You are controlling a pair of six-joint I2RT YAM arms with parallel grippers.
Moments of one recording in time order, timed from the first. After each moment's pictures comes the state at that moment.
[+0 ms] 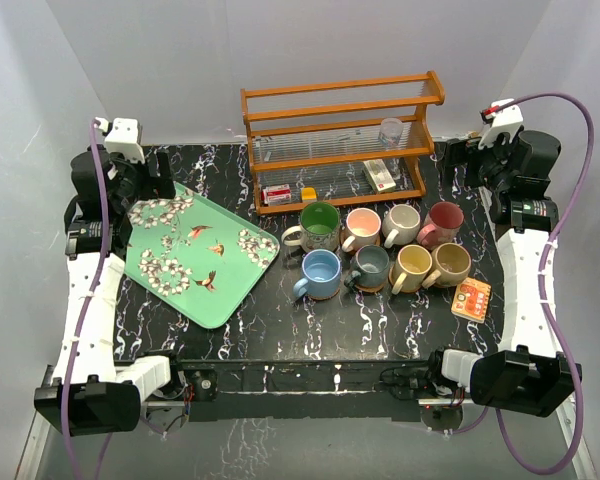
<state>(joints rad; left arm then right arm) 0.07 1.09 1.24 -0.42 0.11 0.11 -0.22 1.18 1.33 -0.43 -0.37 -0.19</state>
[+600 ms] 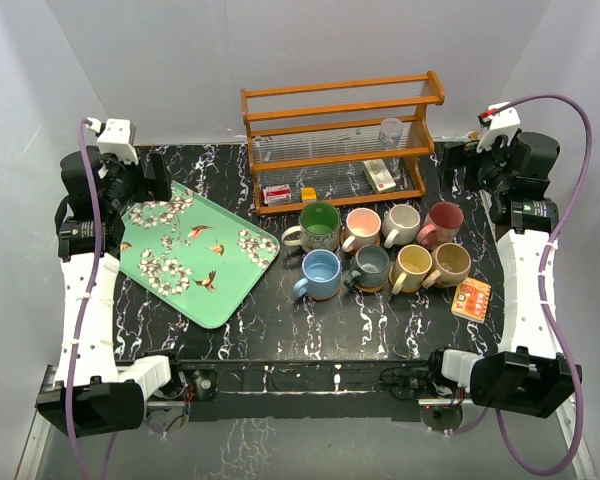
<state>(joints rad) 0.13 1.09 1.28 -0.50 0.23 0.10 -0.22 1.18 1.33 -0.48 -0.37 -0.21</state>
